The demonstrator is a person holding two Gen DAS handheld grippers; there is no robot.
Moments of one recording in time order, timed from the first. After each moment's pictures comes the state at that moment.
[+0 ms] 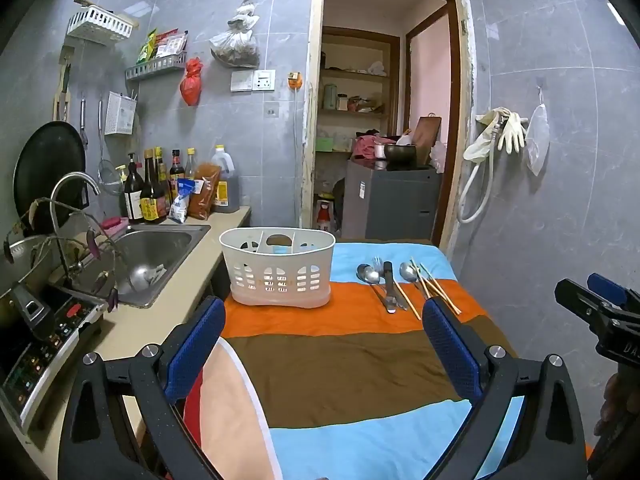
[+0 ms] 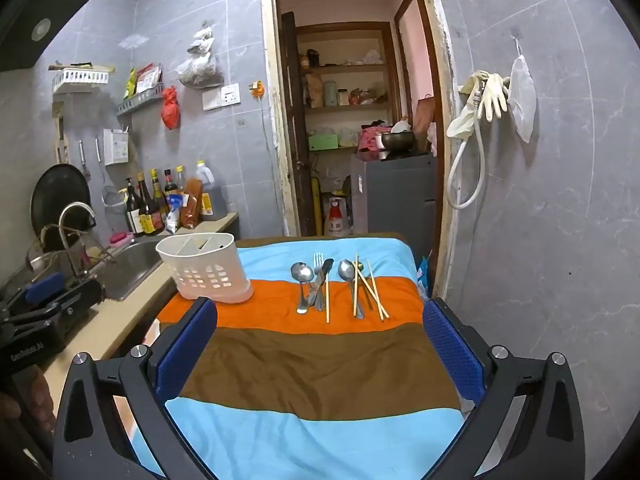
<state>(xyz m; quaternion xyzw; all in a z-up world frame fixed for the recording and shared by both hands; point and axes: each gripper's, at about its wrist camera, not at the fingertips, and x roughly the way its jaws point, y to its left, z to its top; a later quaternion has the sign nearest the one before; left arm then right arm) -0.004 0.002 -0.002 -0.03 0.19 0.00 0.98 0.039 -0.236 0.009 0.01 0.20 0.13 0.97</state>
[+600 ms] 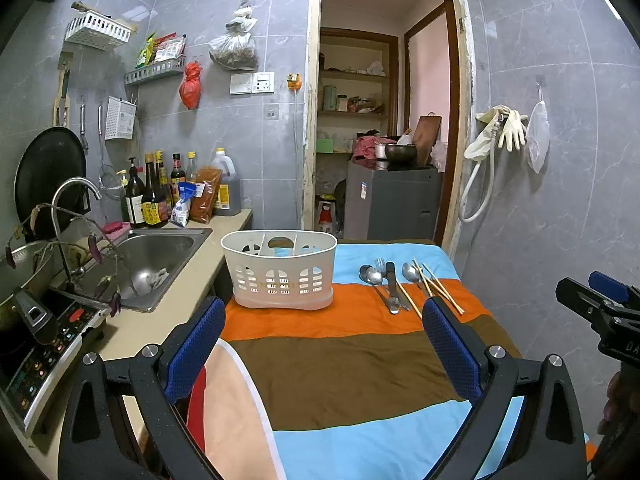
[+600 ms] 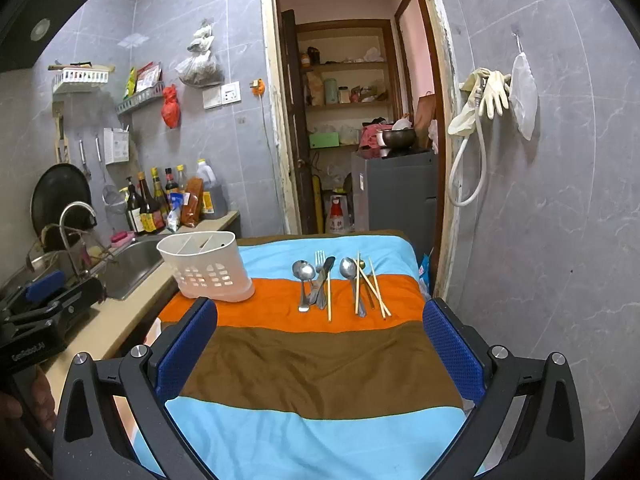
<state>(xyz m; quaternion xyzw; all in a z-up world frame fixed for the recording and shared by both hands) 0.001 0.004 0.003 -0.02 0.19 0.00 0.98 0.040 -0.236 0.007 0.01 0.20 0.13 0.97</state>
